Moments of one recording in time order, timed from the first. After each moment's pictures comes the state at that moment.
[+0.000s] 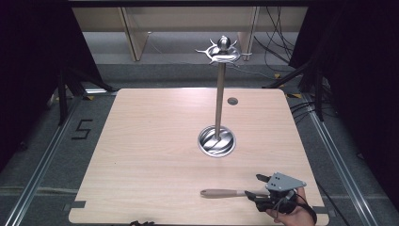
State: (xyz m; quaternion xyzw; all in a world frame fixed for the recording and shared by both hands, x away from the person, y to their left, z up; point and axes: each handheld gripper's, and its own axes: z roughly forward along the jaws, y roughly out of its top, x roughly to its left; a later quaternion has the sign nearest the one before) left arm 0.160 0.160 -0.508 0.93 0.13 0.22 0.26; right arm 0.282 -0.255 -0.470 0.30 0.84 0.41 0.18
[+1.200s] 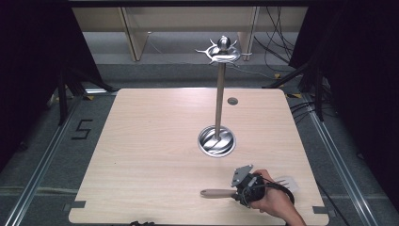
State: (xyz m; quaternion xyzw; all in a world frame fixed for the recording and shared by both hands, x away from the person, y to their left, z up) left arm 0.160 0.160 -0.508 0.93 0.12 0.22 0.26; right arm 0.324 -0.184 -0.471 0.17 0.96 0.19 0.09
